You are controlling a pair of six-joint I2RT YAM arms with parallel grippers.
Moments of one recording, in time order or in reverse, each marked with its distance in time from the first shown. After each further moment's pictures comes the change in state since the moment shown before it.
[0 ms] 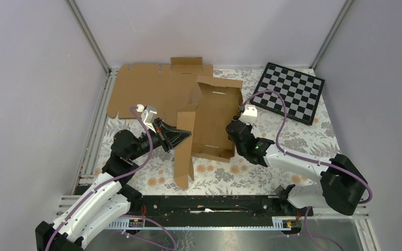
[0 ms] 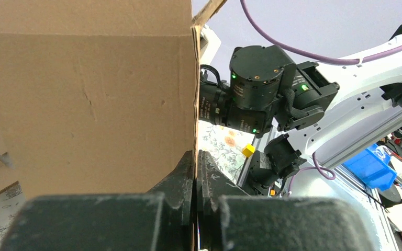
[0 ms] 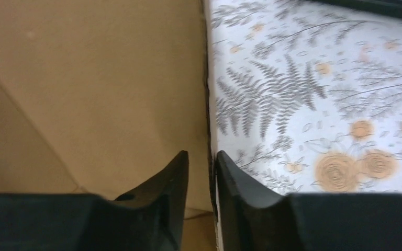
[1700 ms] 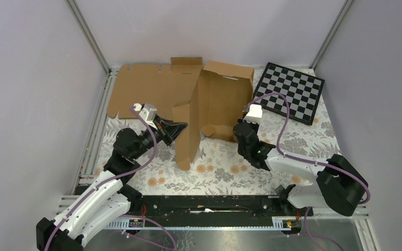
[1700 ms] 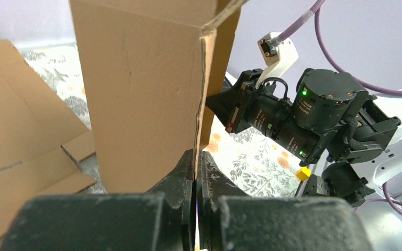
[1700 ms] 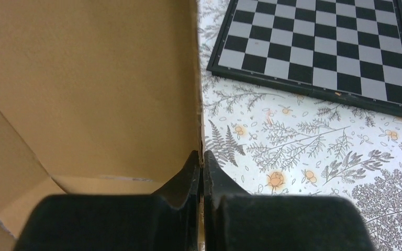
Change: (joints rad) left arm -0.002 0.038 0.039 -0.013 -0.180 0.152; right arm -0.034 -0.033 -0.113 0.335 0.227 -0.343
